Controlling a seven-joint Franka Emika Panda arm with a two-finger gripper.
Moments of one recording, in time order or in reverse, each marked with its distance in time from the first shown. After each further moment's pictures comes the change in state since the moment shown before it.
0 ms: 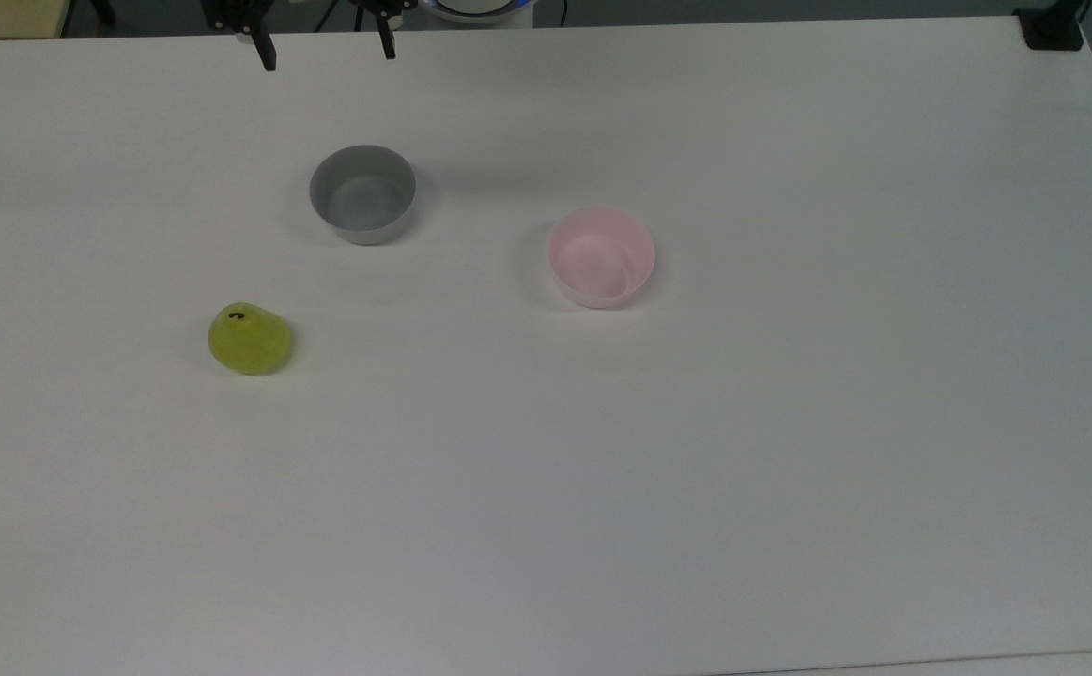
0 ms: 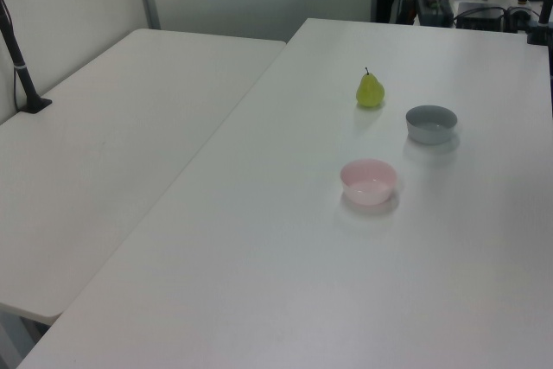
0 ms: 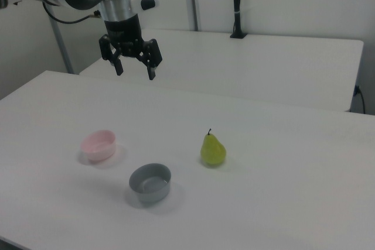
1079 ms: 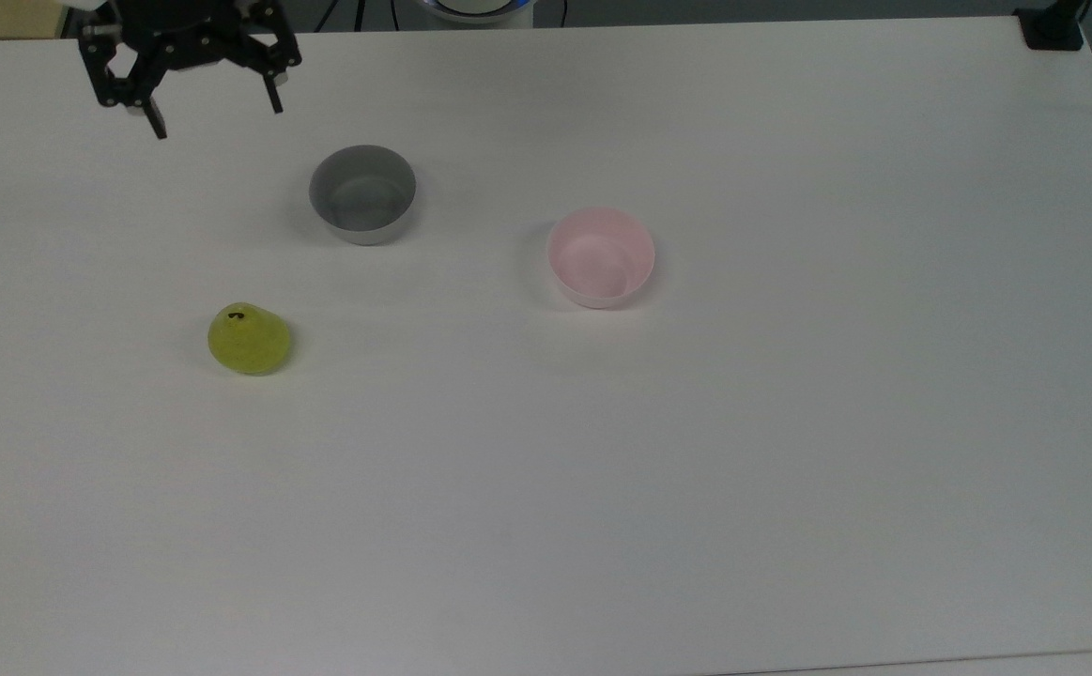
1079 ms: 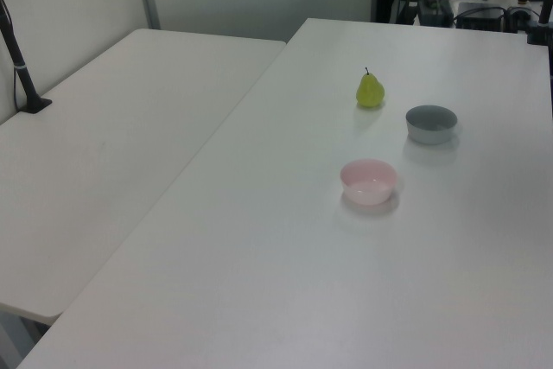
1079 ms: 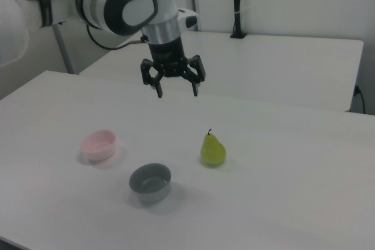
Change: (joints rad) arm -0.128 0.108 -0.013 0.001 -0.032 0.128 -0.346
